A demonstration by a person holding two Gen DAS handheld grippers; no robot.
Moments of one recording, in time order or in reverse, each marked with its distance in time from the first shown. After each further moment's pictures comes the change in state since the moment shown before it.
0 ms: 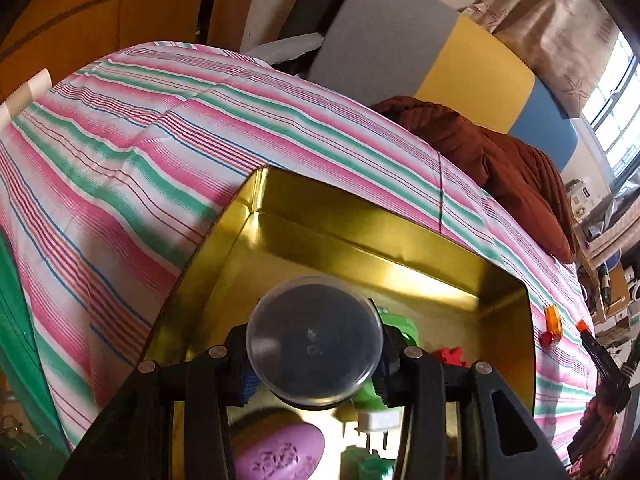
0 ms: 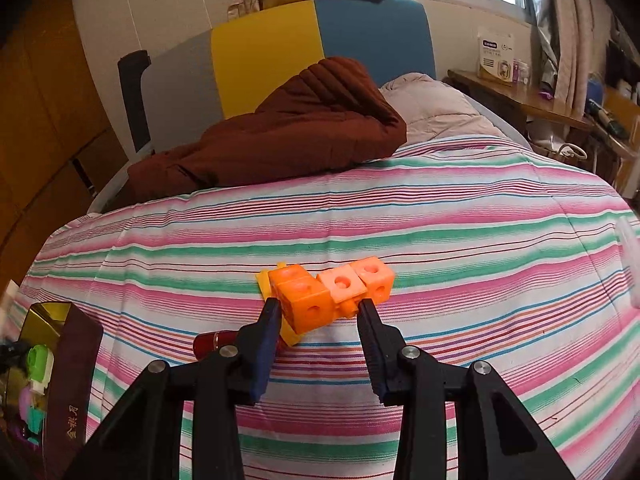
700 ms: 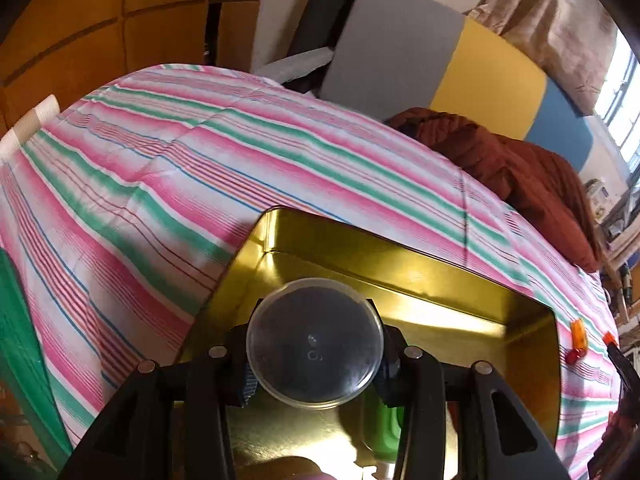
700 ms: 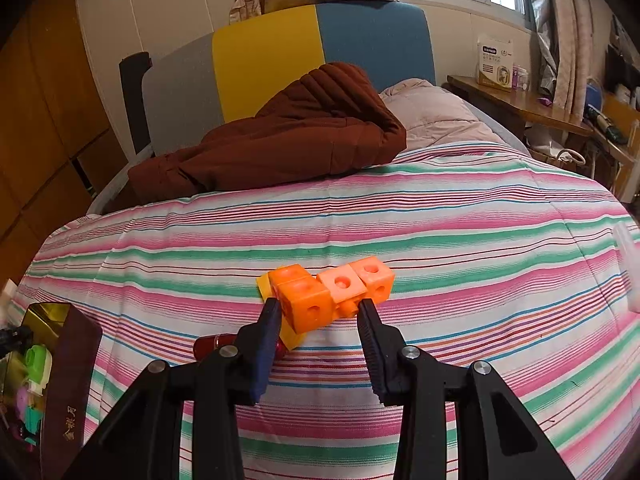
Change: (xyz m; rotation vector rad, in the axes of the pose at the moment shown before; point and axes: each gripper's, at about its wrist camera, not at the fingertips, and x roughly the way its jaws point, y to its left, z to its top) left arm 0.013 -0.002 0.017 0.020 -0.056 0.085; right arm -0.003 0.001 -0.001 -0.004 -0.018 -0.007
